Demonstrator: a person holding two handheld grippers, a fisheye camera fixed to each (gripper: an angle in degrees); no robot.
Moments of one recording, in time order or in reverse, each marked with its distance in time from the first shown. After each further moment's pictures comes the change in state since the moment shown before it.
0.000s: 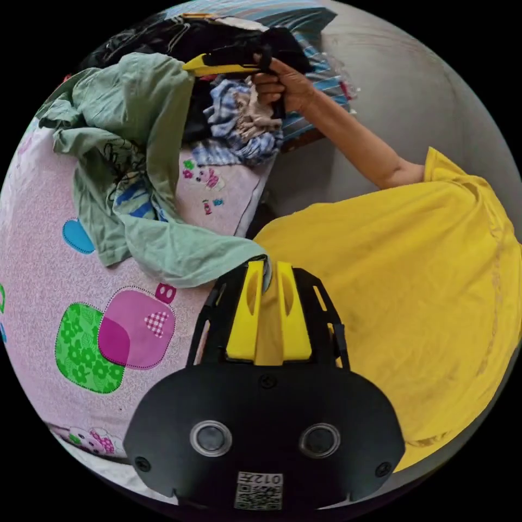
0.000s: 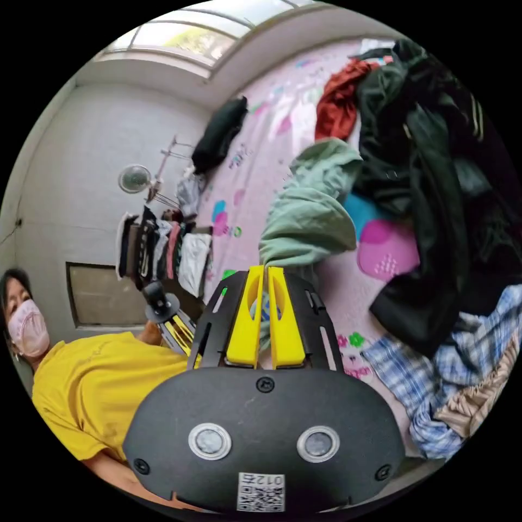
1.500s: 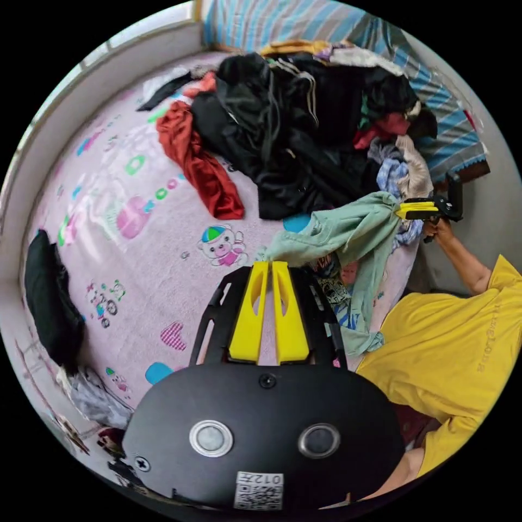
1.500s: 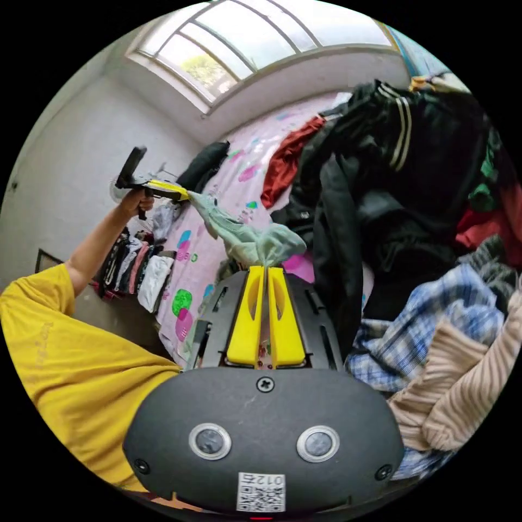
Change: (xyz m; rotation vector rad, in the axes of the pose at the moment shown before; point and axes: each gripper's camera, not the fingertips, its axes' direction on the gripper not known) left arm 0.089 -0.261 -0.323 0.132 -0.814 -0.148; right arm -0.081 0.039 -0.030 0.338 0.185 -0.161
